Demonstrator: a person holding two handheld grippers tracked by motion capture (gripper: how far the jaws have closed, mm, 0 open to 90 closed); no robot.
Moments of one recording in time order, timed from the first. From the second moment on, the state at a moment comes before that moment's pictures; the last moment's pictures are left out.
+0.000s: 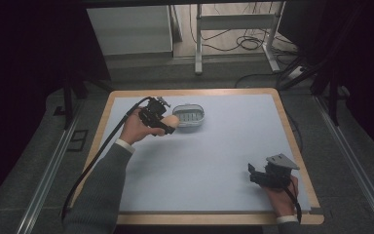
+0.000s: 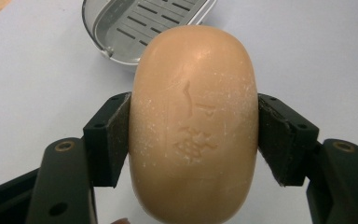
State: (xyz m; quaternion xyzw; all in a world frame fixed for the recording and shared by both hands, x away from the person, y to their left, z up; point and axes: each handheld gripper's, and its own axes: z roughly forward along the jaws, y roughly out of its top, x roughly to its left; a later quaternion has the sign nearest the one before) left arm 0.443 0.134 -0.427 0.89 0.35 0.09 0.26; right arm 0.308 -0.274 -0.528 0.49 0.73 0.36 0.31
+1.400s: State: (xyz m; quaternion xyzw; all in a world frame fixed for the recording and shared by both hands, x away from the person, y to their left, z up) left arm 0.483 0.104 -0.430 0.90 0.35 0.08 0.26; right arm 0.308 -0.274 -0.528 0.49 0.73 0.37 0.31
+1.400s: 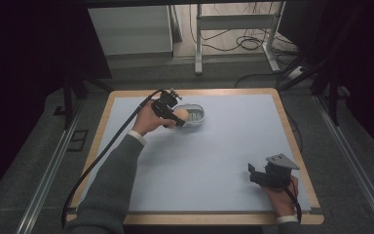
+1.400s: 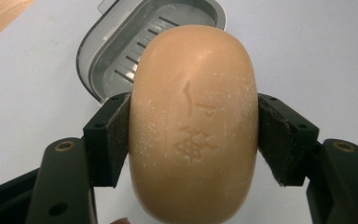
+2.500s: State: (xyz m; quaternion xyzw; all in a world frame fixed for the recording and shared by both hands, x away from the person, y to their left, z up) left arm 0.515 0.086 -0.441 0.90 0.34 0.07 0.25; right arm 0.308 -0.273 -0.528 0.49 0.73 0.36 0.31
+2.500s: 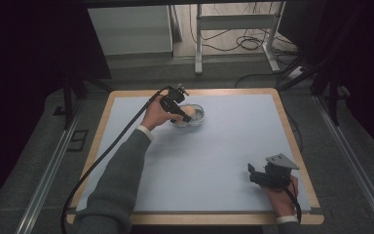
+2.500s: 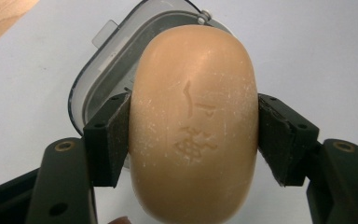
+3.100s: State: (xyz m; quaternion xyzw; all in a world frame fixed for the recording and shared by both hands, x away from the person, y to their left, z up) left arm 0.533 0.072 -0.451 0.91 0.33 0.07 0.24; right arm 0.309 -0.273 -0.528 0.49 0.73 0.36 0.31
